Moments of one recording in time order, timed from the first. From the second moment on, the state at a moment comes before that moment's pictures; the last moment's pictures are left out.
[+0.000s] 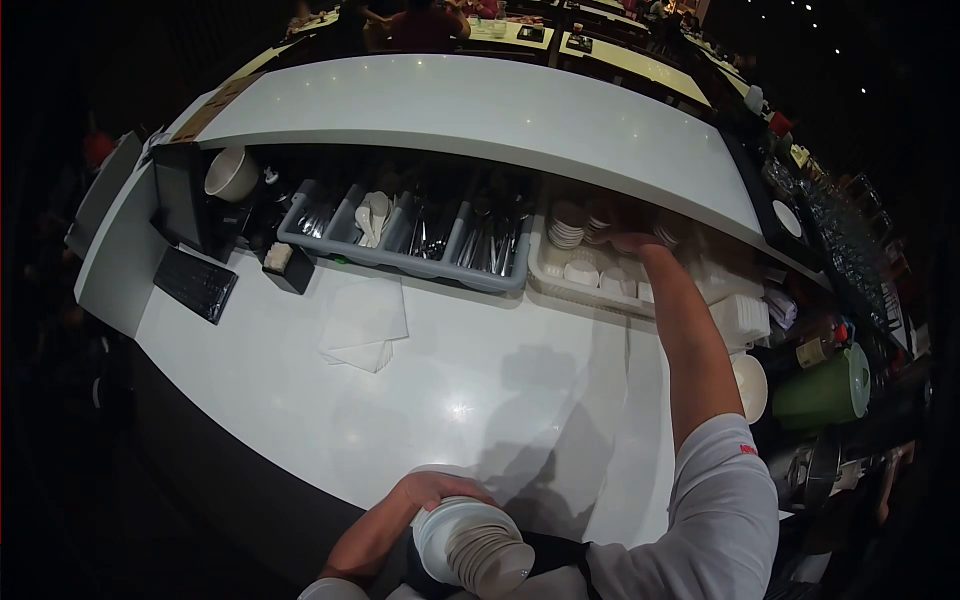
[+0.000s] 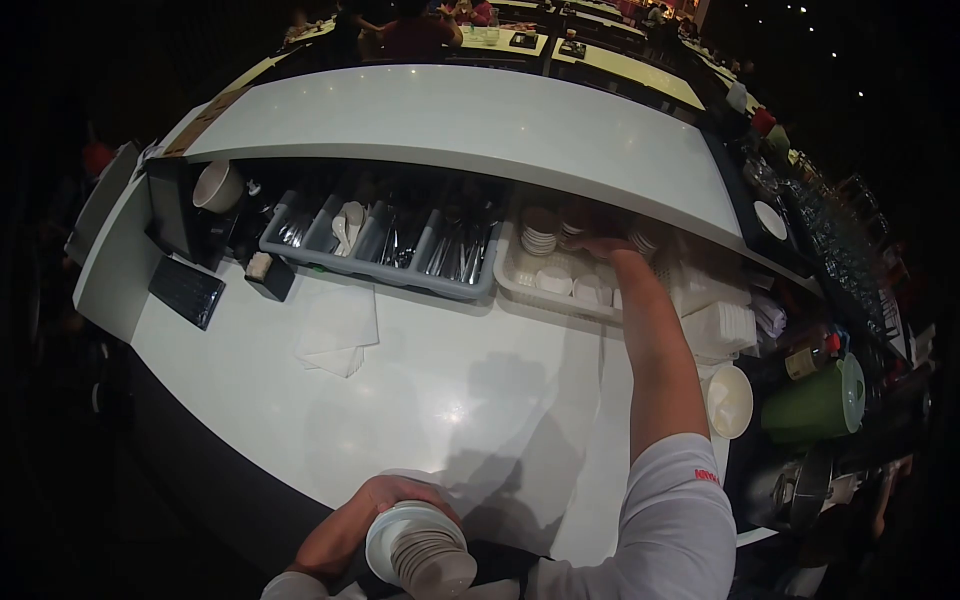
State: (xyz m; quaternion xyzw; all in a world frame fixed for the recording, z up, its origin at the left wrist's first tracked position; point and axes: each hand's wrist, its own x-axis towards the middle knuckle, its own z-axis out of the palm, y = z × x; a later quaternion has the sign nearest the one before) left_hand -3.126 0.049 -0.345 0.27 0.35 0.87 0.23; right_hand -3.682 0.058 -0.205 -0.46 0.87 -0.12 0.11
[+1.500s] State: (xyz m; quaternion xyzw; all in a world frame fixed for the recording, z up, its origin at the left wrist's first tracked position) left_hand -3.145 0.042 -0.310 0.14 0.50 0.78 0.34; right_hand -3.257 0.232 -0.053 -0.89 0.45 -0.08 0.10
